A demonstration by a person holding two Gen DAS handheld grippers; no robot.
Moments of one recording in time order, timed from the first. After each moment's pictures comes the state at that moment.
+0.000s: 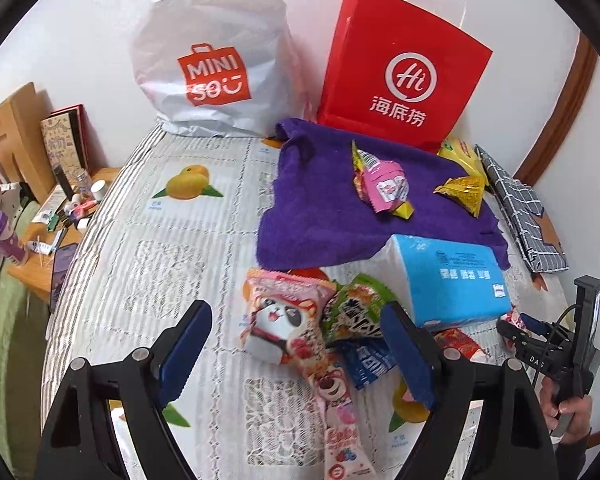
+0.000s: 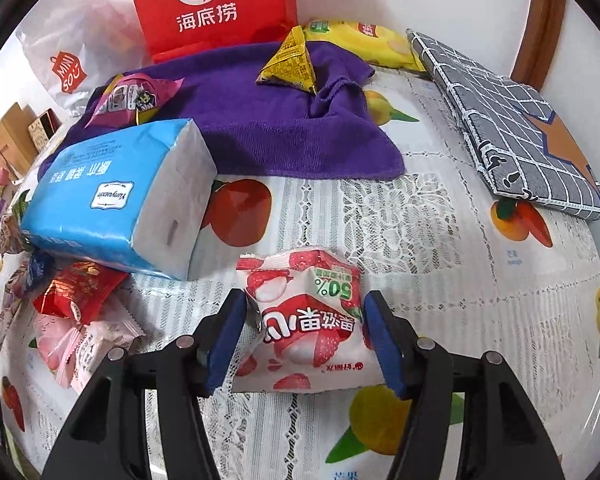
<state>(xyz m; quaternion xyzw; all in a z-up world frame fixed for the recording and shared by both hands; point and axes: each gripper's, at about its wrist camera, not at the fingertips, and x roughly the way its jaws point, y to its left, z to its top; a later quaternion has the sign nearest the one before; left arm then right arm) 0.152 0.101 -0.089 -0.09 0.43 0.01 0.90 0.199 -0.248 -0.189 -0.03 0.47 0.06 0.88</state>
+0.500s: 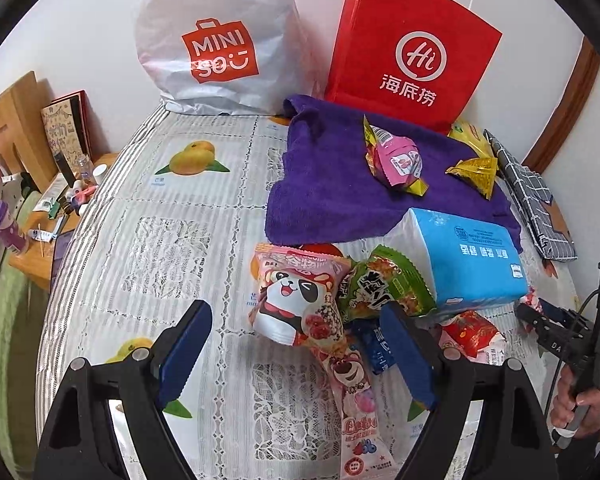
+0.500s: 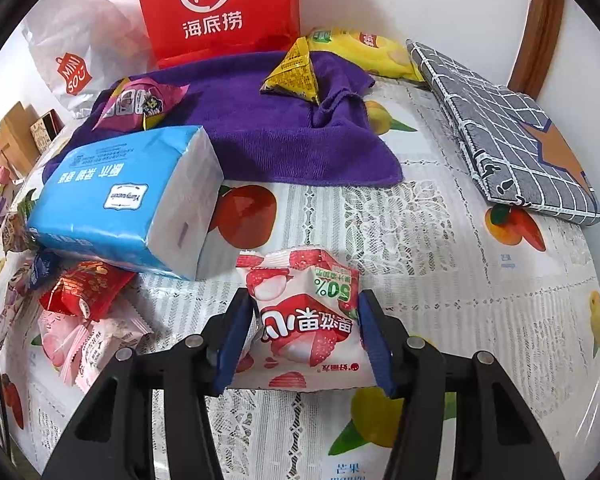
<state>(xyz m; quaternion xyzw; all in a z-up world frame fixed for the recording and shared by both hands) 0.153 0.102 -0.110 -0.09 0.45 0.01 0.89 0.192 -0.249 -0.179 -0.03 0.46 0.06 0.89</state>
